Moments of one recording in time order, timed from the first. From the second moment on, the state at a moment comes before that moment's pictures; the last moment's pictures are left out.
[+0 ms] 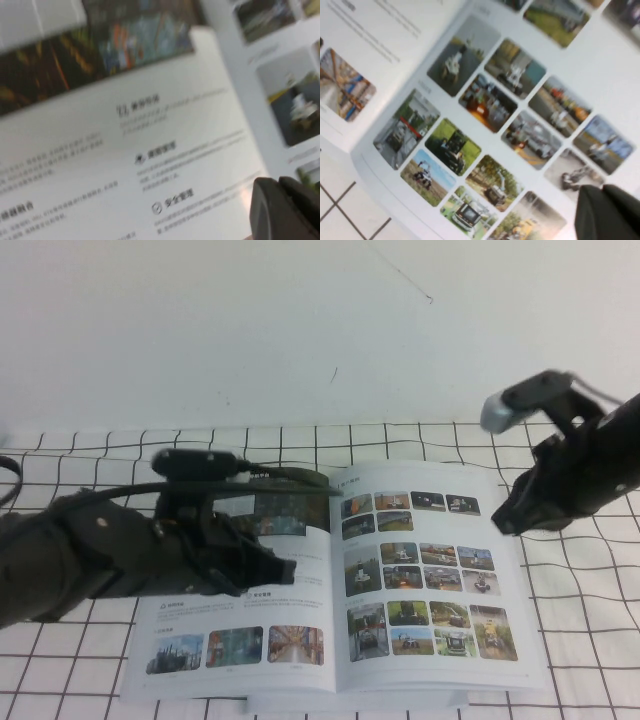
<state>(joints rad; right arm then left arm) 0.24 1.72 -1.22 0.51 0.87 -0.70 -0.42 1.57 -0.82 -0.93 0.28 0.67</state>
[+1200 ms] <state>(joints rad) 0.24 0.22 -0.38 0.03 0.67 -0.32 -0.42 0.33 -0.25 -0.94 -0.04 0.95</state>
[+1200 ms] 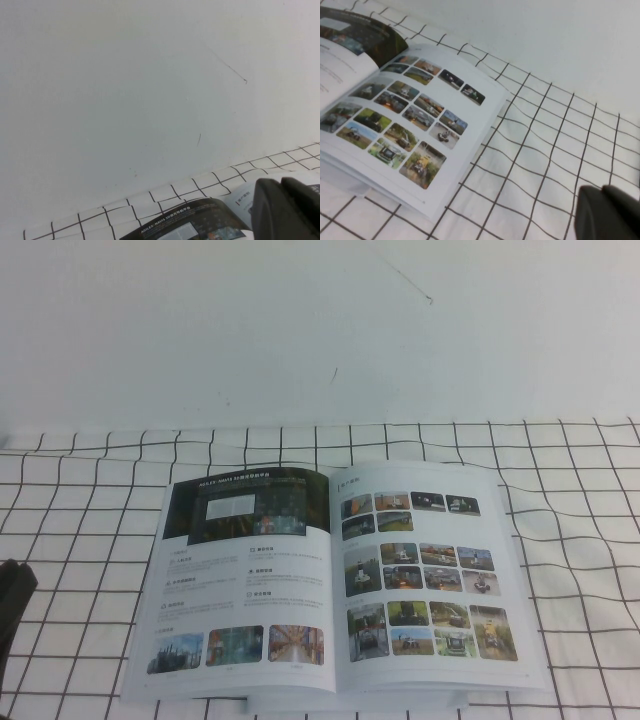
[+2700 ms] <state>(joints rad) 0.24 0.19 -0.32 0.10 0.69 -0.31 -0.07 -0.01 -0.02 -0.95 0.08 1.00</state>
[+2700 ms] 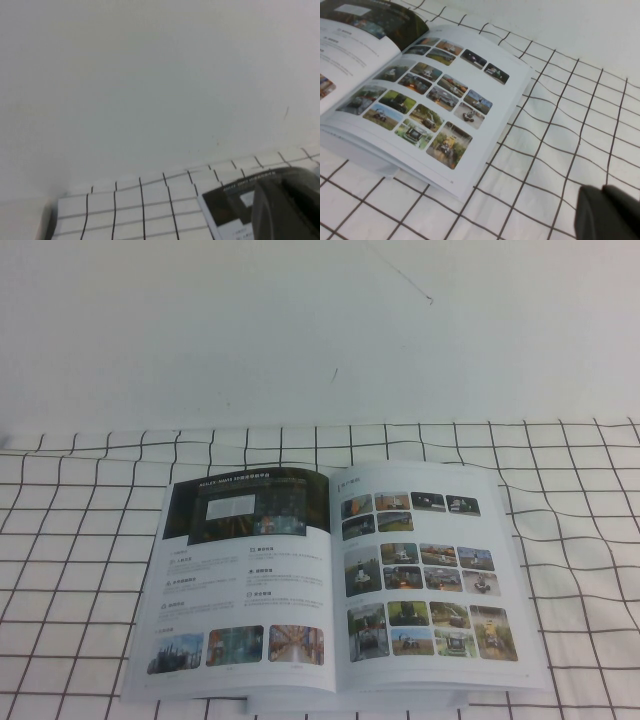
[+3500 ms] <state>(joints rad) 0.24 0.19 -0.32 0.10 0.69 -0.31 -0.03 -0.01 0.03 -0.07 0.34 0.00</state>
